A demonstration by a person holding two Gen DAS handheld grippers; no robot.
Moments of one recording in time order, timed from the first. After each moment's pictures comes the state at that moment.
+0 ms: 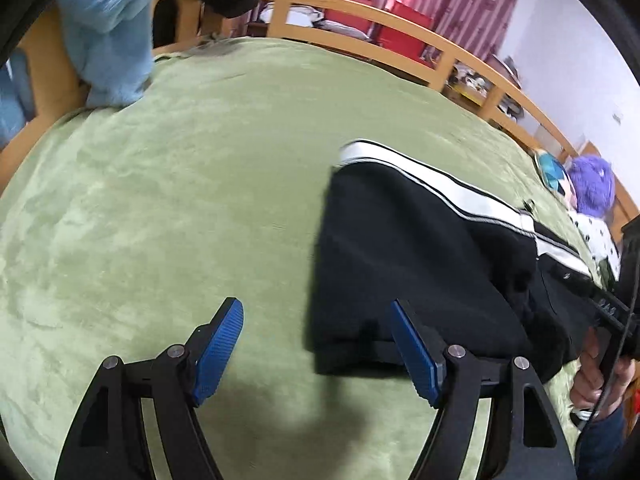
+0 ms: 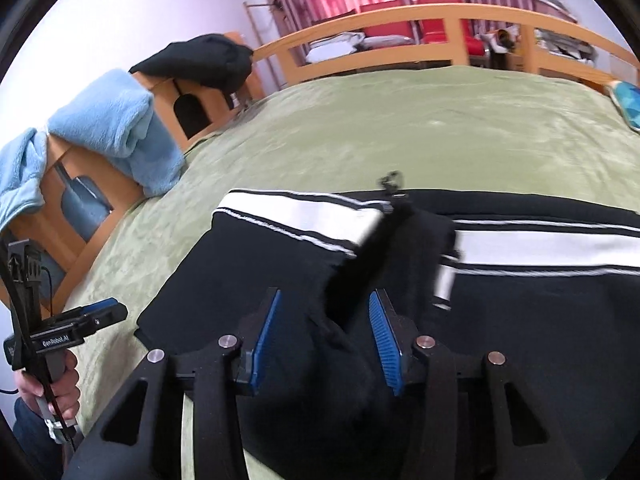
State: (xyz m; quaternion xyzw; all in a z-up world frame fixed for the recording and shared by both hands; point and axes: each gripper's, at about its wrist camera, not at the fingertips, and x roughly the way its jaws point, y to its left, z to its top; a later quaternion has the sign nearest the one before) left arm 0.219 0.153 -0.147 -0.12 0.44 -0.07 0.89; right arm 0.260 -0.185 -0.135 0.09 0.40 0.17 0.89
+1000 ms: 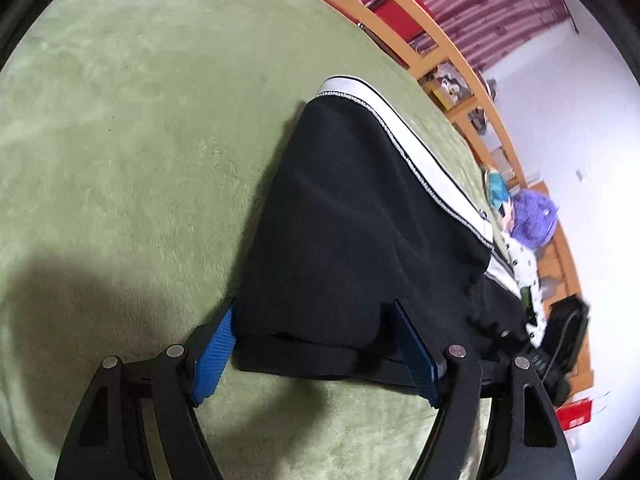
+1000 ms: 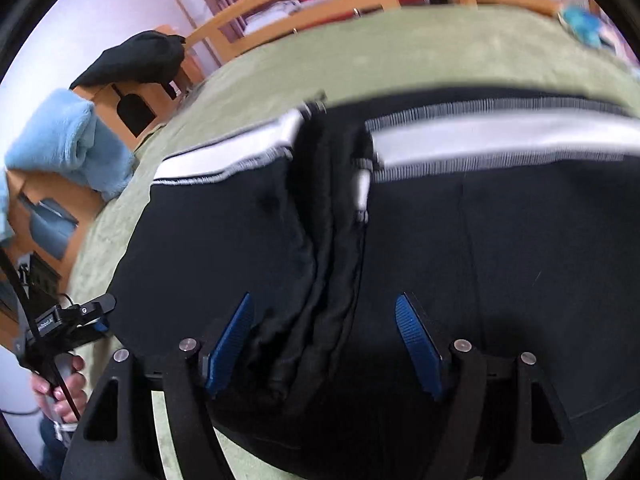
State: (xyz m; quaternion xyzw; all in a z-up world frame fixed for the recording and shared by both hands) left arm 0.243 0.139 -0.212 -0.28 0.49 -0.18 0.81; right arm 0.235 -0.236 -0.182 0.16 0.48 0.10 0.86
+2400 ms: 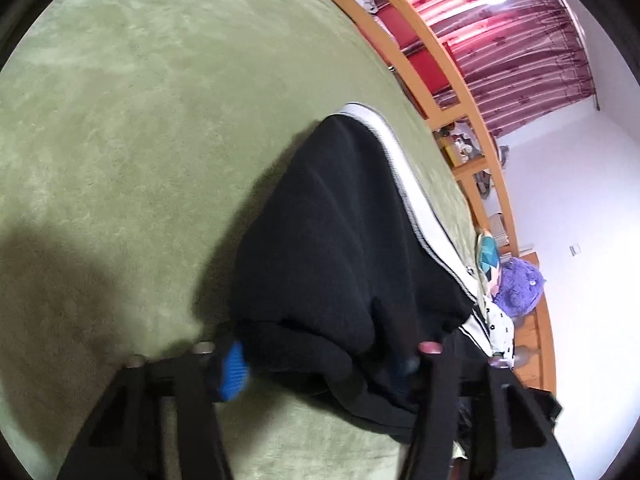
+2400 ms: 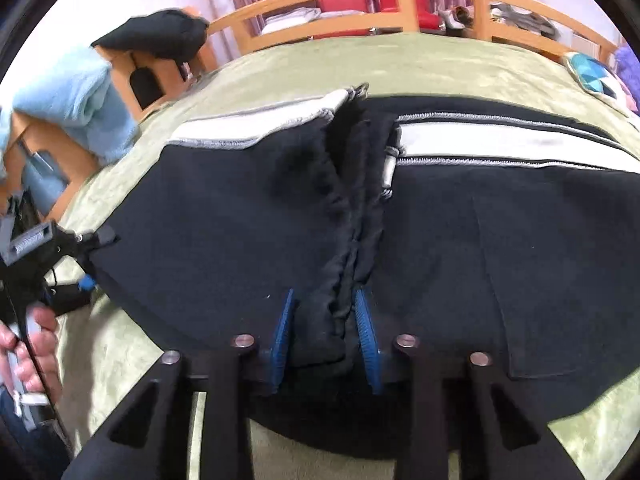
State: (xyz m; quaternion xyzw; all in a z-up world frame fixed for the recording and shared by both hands) left arm 0.232 0.120 -0.216 -0.39 0.45 -0.13 0.80; right arm 0.192 -0.219 -0.184 0.07 0.45 0.09 0.89
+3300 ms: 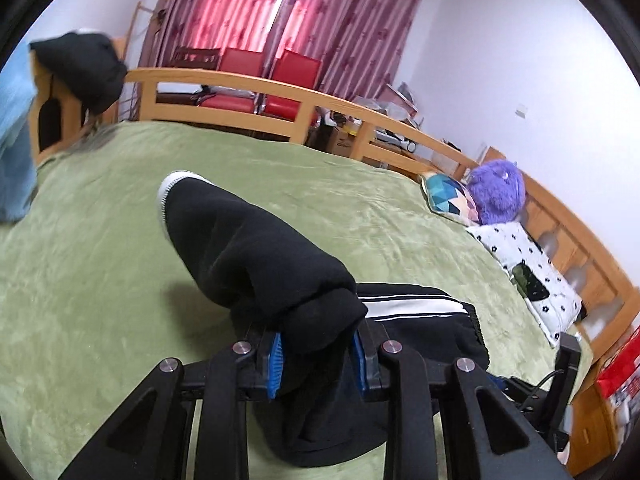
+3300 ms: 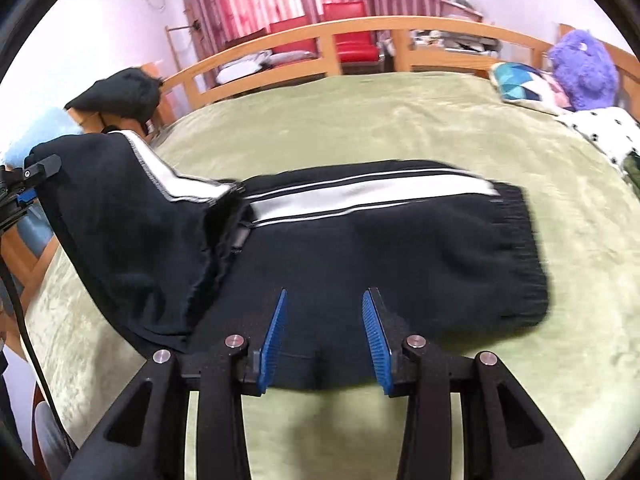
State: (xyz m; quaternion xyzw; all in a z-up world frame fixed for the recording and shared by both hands) left arm 0.197 -0.062 -0.013 -0.09 0.33 -0.21 0.92; right arm 0.133 -0.377 -0.098 0.09 0.40 0.01 0.91
